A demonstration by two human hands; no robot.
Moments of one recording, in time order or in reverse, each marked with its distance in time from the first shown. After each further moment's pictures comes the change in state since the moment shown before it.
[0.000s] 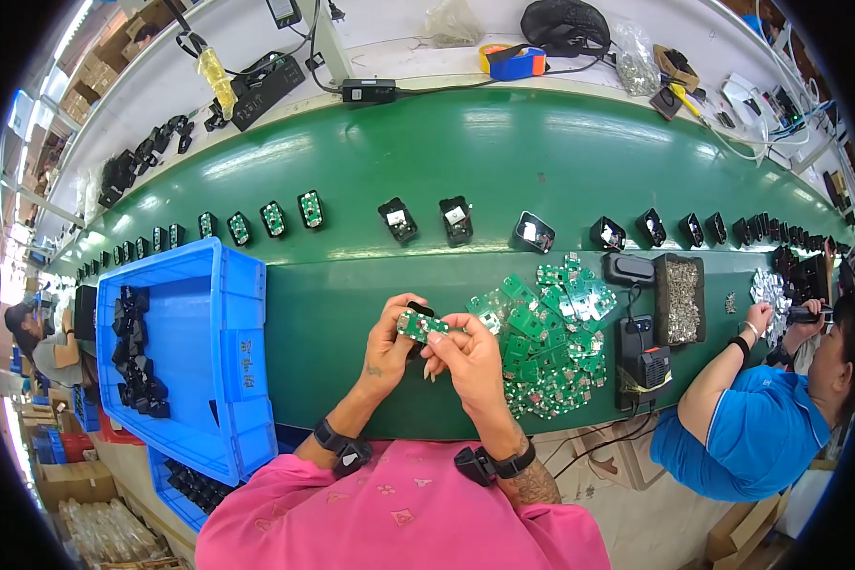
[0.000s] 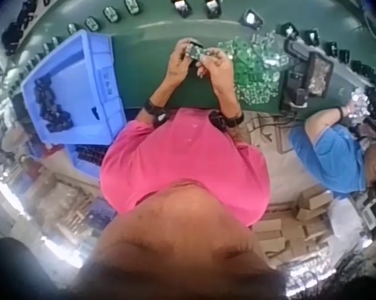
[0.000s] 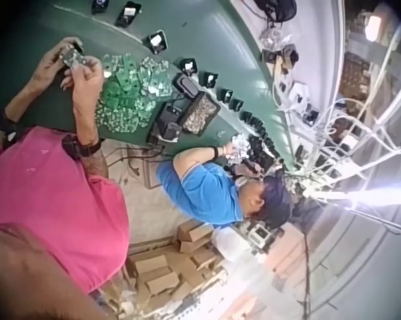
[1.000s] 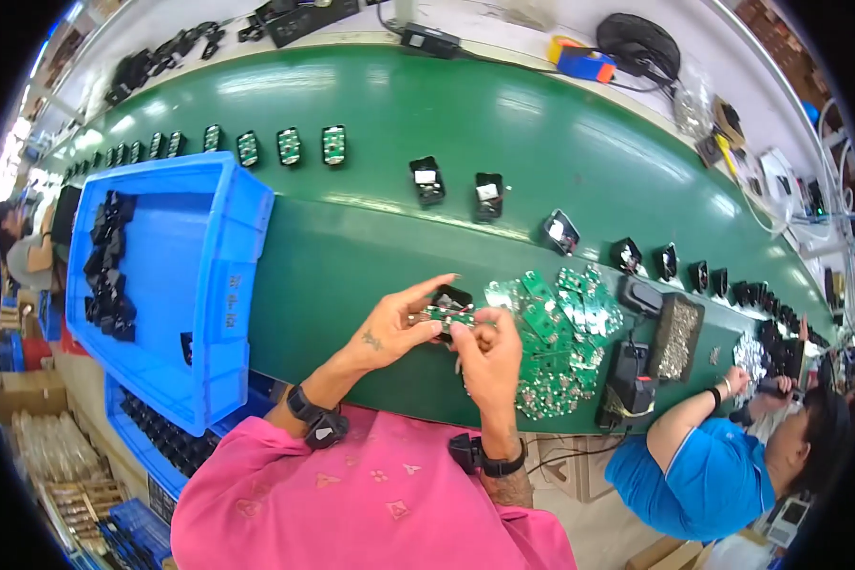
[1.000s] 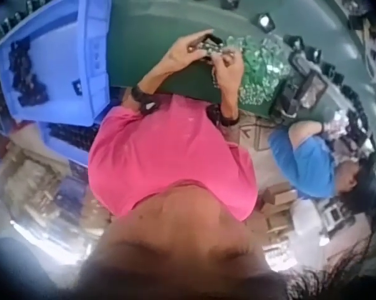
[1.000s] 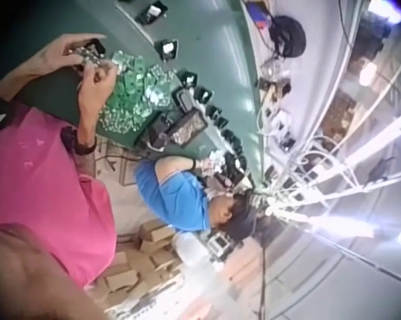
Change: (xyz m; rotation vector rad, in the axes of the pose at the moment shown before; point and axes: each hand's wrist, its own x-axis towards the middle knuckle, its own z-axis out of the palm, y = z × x) left_hand -0.012 0.023 -0.018 -0.247 -0.170 -0.345; right_hand -0.008 -0.003 0.001 -0.492 0.114 -0.043
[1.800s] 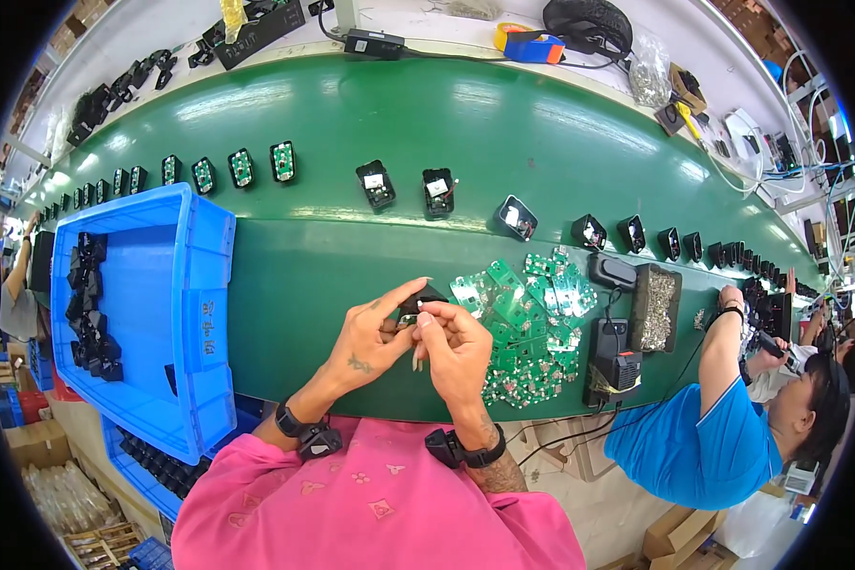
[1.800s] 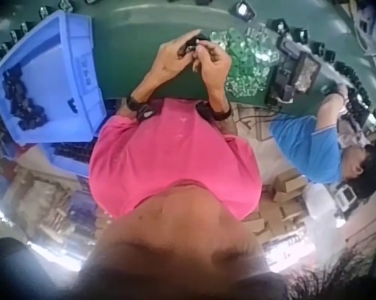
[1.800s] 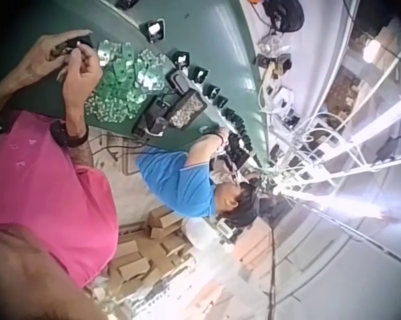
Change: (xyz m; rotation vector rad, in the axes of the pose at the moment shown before) left_hand 0.002 0.018 0.020 0.518 0.118 0.170; right_hand -0.003 -0.008 0.015 0.207 0.048 -0.170
